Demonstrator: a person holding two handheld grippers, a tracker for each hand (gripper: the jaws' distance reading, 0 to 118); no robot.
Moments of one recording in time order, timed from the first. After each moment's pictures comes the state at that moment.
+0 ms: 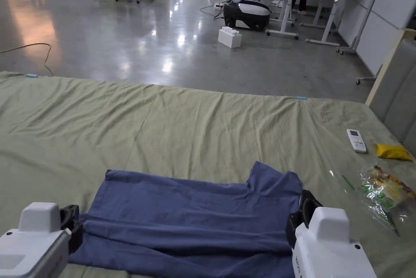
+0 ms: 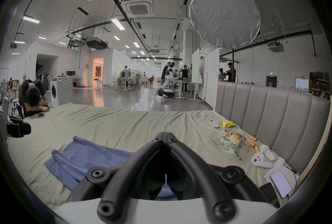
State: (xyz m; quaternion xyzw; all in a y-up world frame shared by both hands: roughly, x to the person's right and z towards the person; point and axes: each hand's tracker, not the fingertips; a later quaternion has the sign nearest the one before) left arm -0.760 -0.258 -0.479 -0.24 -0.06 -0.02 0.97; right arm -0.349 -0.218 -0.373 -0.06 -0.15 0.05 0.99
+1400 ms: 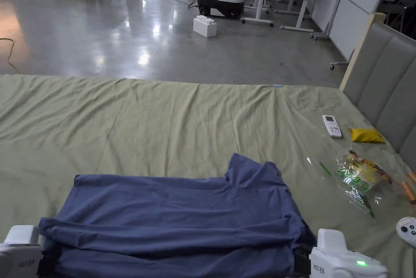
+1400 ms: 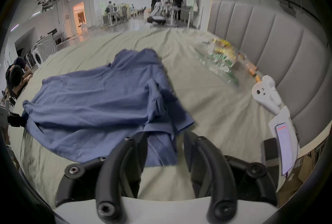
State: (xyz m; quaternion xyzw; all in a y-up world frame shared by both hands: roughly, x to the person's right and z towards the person) left arm -0.765 -0.327 -0.558 -0.49 -0.09 -0.05 0.87; right arm -0.212 -0.336 -0.417 -0.43 -0.15 -0.05 0.89
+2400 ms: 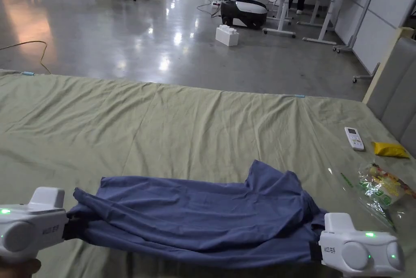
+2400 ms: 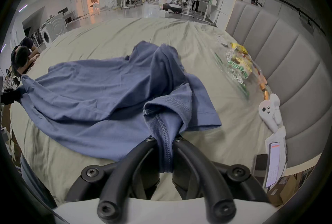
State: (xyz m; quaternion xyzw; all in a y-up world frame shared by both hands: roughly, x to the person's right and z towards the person) left arm -0.776 -0.260 -0.552 -0.40 -0.10 -0.05 0.91; right arm -0.241 -0.271 -0.438 -0.45 -0.11 0.02 0.89
